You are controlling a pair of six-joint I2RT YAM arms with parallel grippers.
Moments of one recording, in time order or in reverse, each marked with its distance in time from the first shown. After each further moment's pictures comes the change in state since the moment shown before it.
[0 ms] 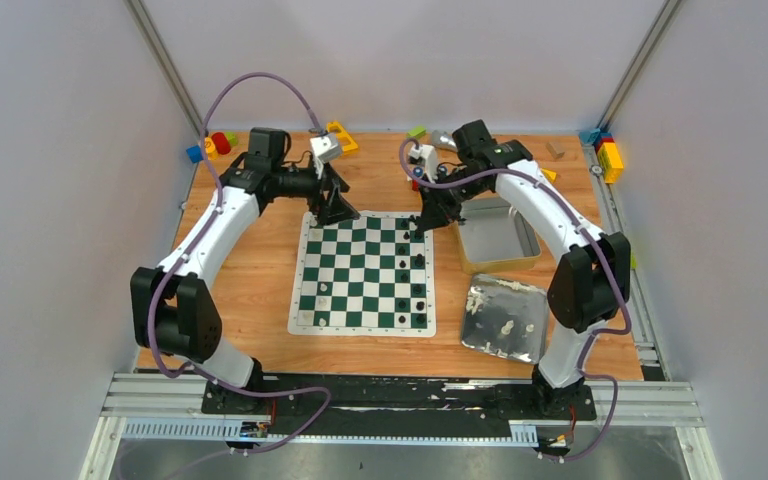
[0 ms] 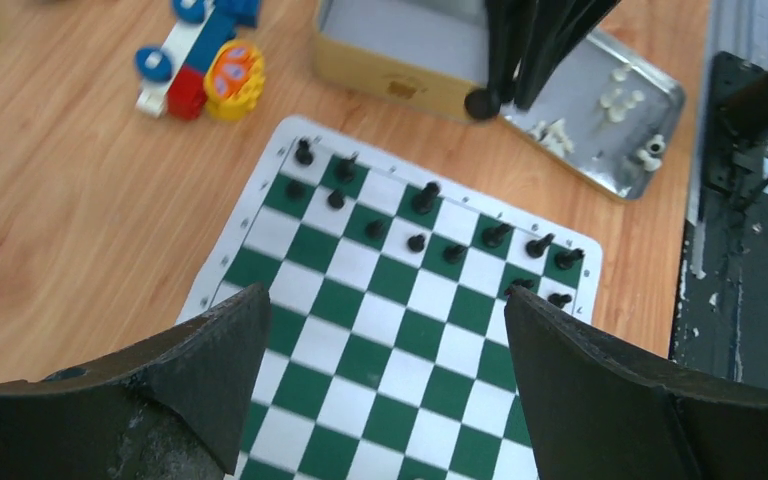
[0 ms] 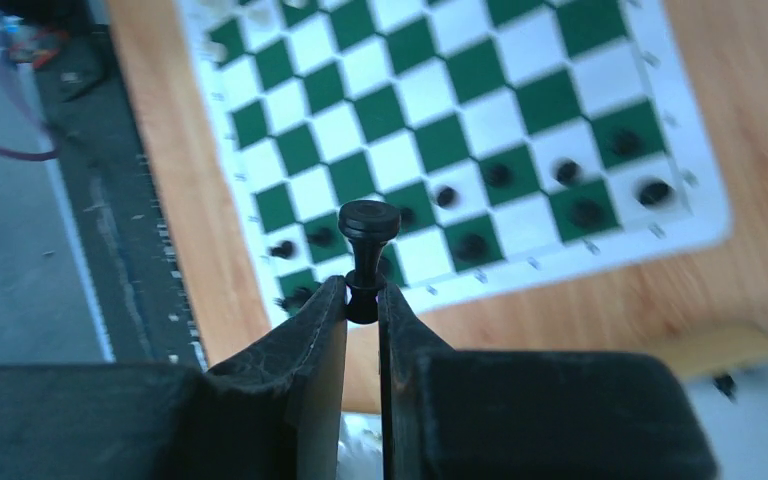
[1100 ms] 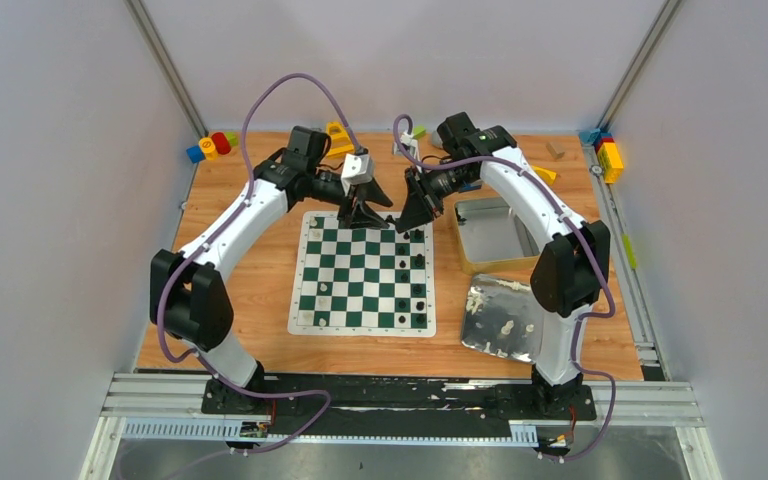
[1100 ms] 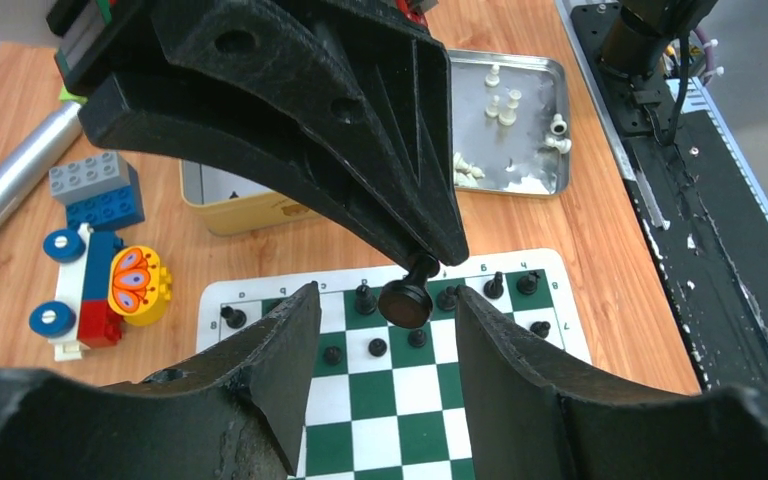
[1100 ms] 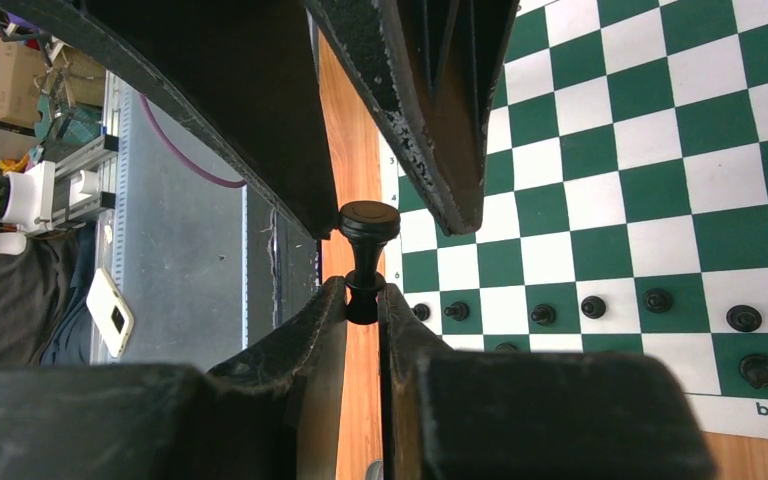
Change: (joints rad) left arm -0.206 0.085 0.094 -0.053 0.225 0.336; right arm 0.077 0.142 0.237 -0.204 -0.372 -0.011
